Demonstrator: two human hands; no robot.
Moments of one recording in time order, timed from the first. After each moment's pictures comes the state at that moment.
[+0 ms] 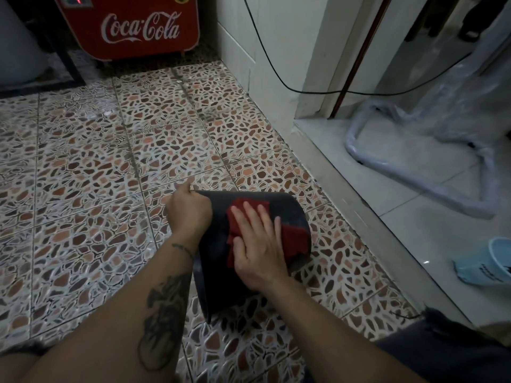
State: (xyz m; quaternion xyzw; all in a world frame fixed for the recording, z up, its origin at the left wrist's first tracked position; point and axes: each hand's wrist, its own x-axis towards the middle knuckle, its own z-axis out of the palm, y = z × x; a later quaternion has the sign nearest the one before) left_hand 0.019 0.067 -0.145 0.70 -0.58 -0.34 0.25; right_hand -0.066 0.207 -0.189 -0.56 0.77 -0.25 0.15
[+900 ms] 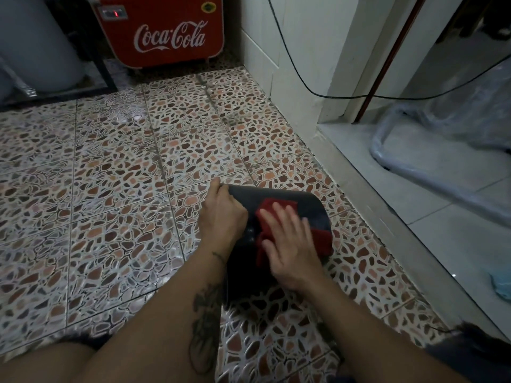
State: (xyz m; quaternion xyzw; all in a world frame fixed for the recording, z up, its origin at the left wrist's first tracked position) left_hand 0.024 0.079 -0.140 0.62 -0.72 -0.24 0.18; right_hand -0.090 0.206 -0.201 -0.60 0.77 -0.19 0.12
